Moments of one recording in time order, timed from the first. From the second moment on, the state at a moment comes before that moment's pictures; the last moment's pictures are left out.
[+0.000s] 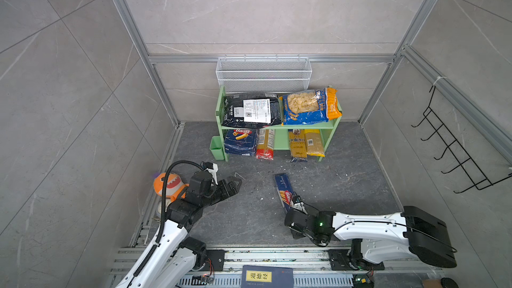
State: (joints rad) left arm -0.40 0.73 0.65 -0.59 0.24 -0.76; right arm 1.23 1.26 0.57 -0.54 0.25 0.94
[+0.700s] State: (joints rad) left arm -0.40 0.78 0.66 -0.59 0.24 -0.76; right arm 1.23 0.98 0.64 -0.66 0.19 0.91
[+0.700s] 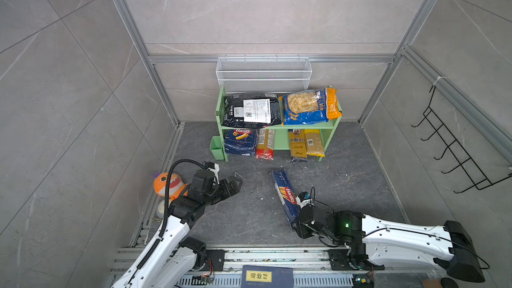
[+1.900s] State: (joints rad) left arm -0.40 0.87 0.74 -0.54 0.27 -0.71; right arm 0.79 1.48 1.34 -0.88 0.21 0.54
